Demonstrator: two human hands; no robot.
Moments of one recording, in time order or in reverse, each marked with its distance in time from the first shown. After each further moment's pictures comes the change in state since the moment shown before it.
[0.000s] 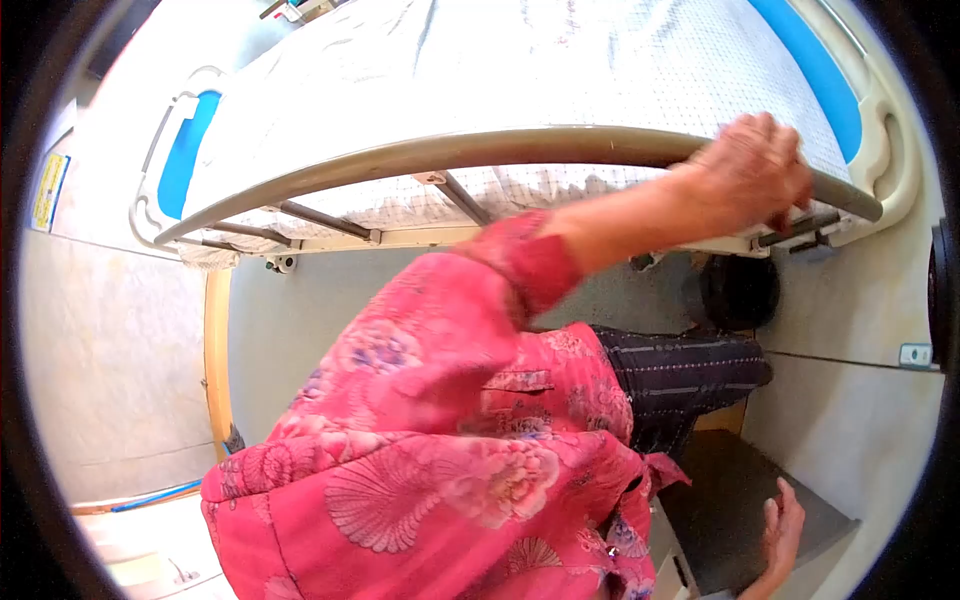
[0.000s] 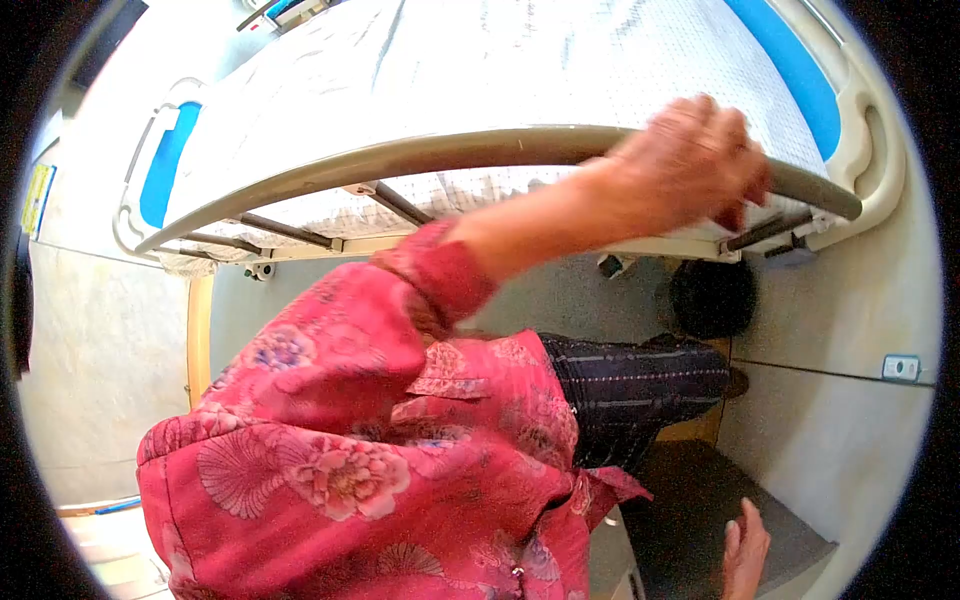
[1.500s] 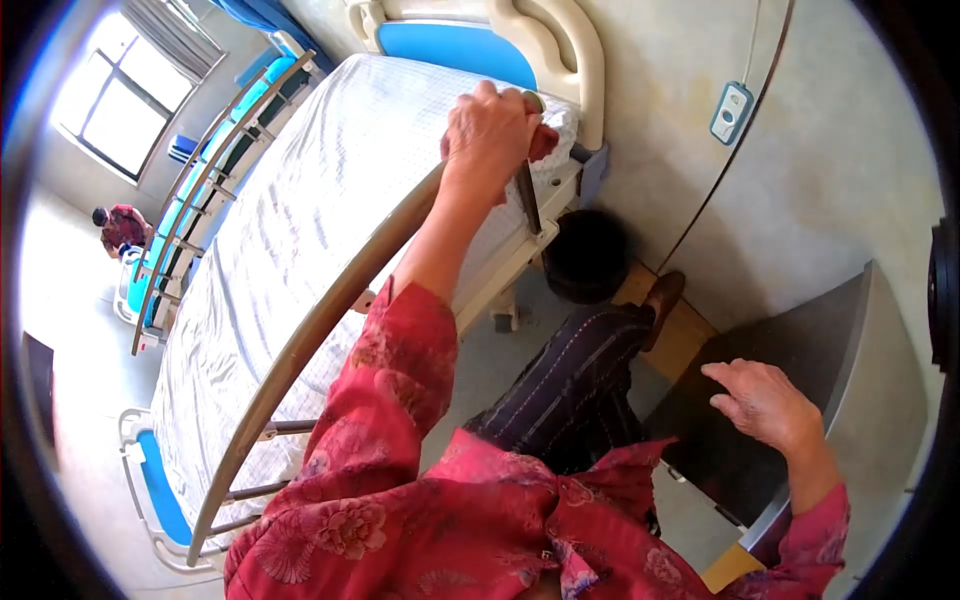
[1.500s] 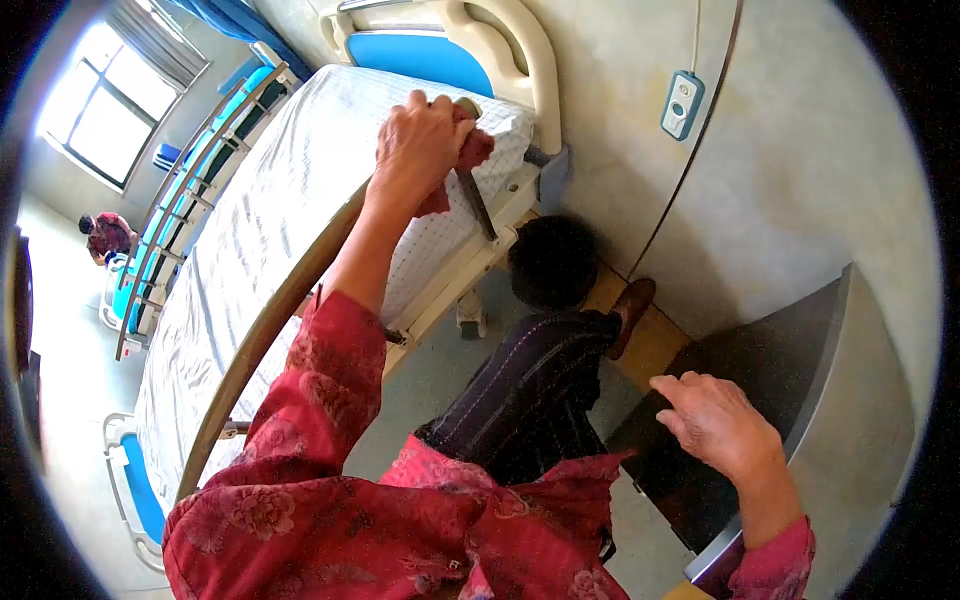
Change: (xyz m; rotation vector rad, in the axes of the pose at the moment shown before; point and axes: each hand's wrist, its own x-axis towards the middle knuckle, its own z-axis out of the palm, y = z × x) left_hand 0.172 0.097 0.104 -0.050 -0.213 -0.023; right_hand 0.005 -0.040 -0.017 0.098 0.110 -0.038
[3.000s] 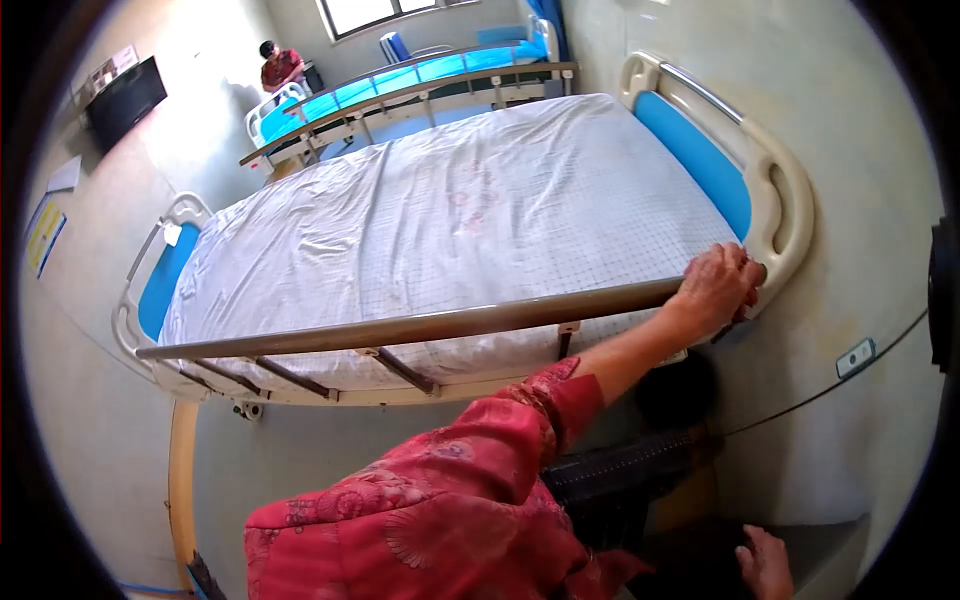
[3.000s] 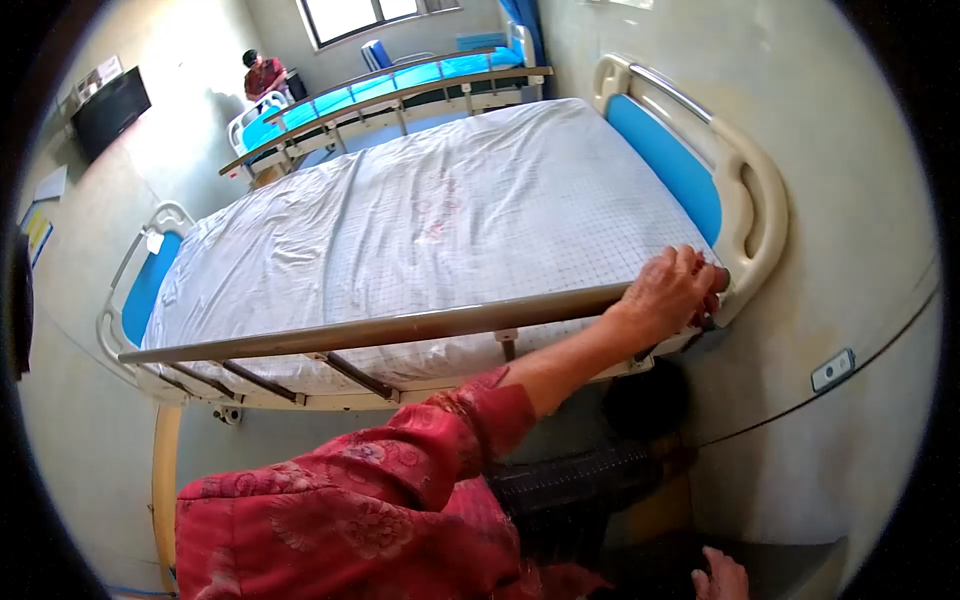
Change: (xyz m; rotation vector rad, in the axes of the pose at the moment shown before) left_hand -0.048 -0.021 0.011 -0.241 0.380 0.044; right_hand 0.005 0.029 0.012 -0.233 0.035 -0.139
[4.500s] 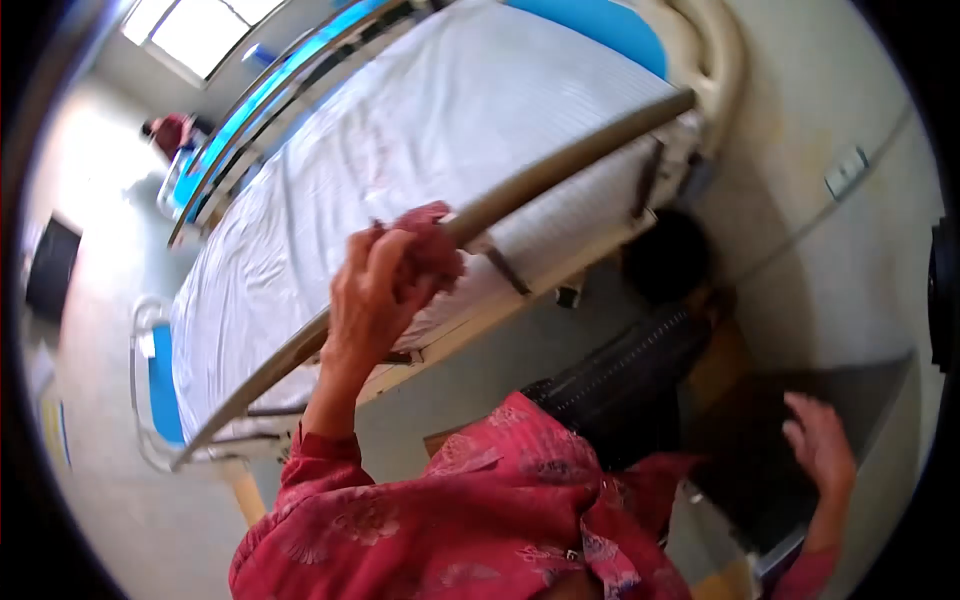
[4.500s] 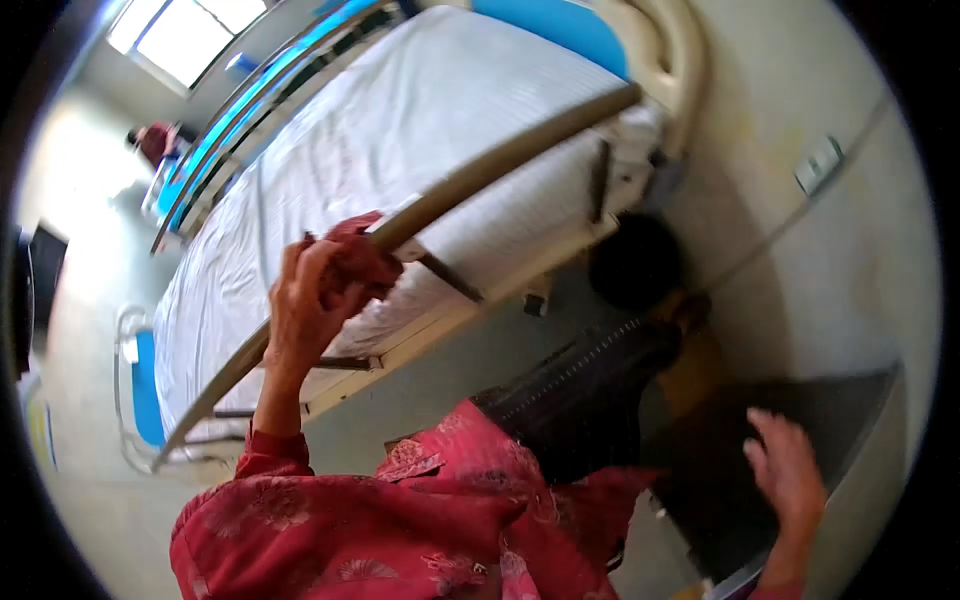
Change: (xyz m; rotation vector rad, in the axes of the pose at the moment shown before) left_hand -0.160 -0.059 -0.262 0.172 -0.314 -0.306; right_hand -0.024 0.012 0.021 0.097 0.072 0.133
